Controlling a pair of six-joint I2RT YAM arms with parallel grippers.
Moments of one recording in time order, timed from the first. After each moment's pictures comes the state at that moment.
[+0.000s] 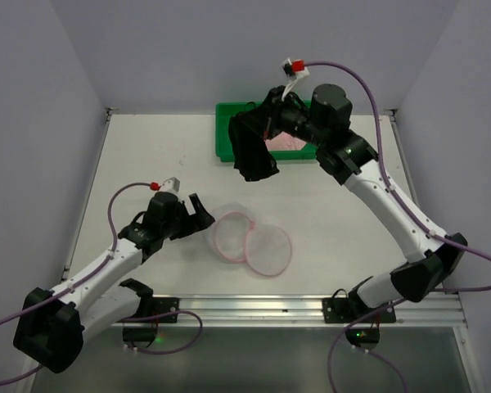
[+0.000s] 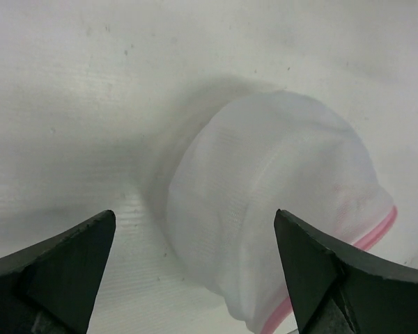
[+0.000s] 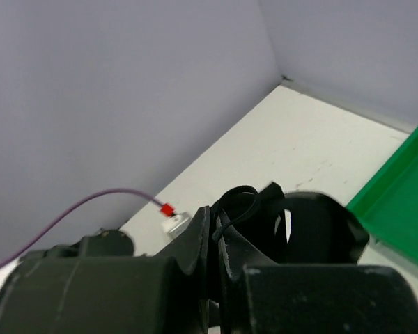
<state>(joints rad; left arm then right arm) -0.45 0.97 0.47 -0.24 0.04 -0.77 0.61 1.44 1.60 -0.19 -0.36 0.42</state>
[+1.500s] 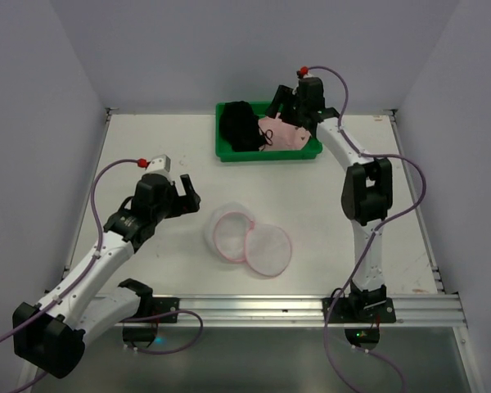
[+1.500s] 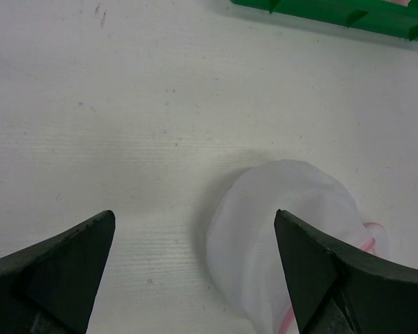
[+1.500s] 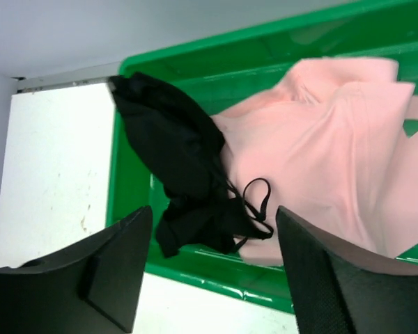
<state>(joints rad) -0.40 0.94 0.72 -0.42 -0.14 -0.52 0.28 2.25 2.00 -0.29 -0.15 0.53</state>
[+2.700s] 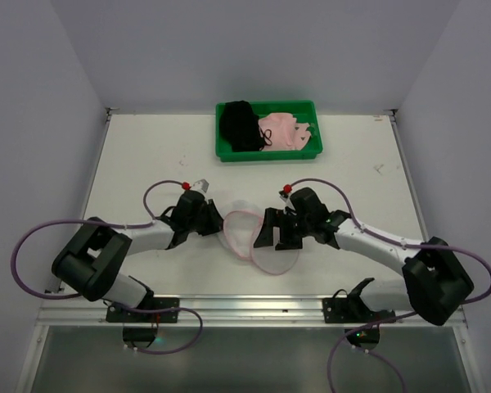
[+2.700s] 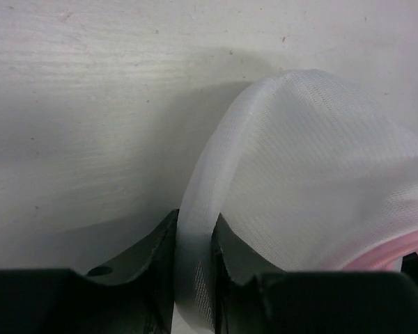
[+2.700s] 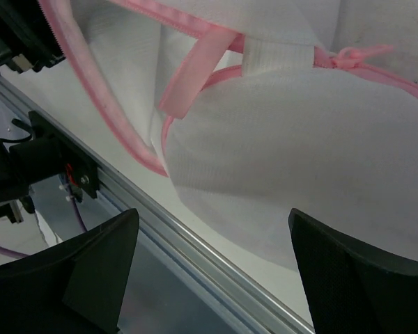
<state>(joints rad) -0.54 1.46 0.49 0.20 0.13 -0.76 0.68 1.26 0.65 -0.26 -0.39 0.75</state>
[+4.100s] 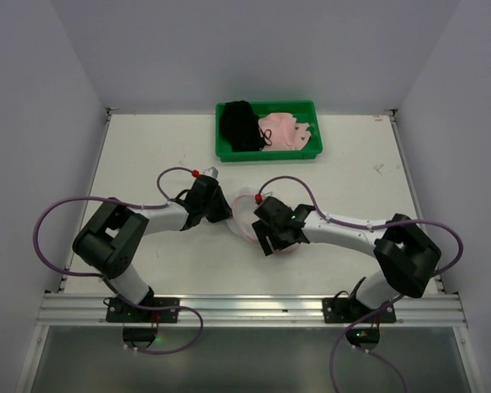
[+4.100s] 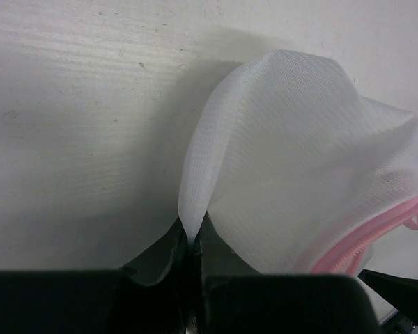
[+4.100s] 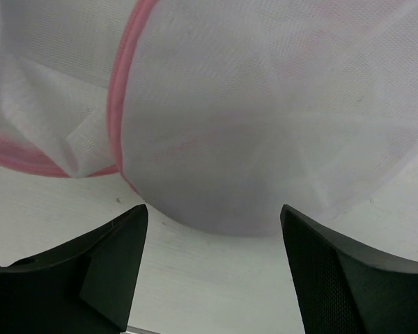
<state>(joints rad) -0.56 1.66 0.73 0.12 0.08 -0.82 0.91 1.52 0.89 -0.56 0.21 0.44</state>
